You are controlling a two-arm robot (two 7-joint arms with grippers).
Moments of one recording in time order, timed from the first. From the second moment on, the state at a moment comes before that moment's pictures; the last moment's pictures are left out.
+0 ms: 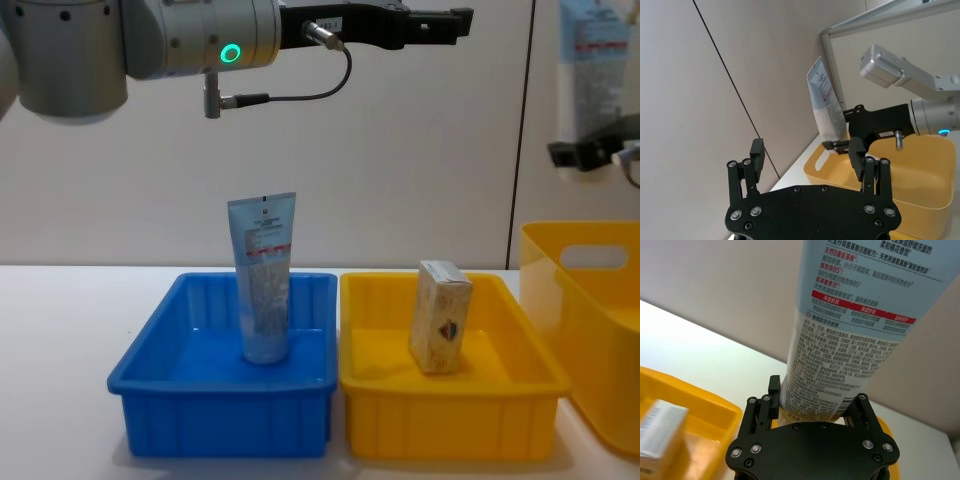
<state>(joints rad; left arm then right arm) -0.86 0.19 0.57 -1.16 -0.31 -0.07 -0.60 0.68 0.25 -0.29 -1.15 -0.03 0.27 0.15</state>
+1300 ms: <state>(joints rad) -0.86 0.19 0.57 -1.16 -0.31 -0.07 -0.60 0.69 0.38 -0.26 -1.24 -0.05 0.66 0.34</state>
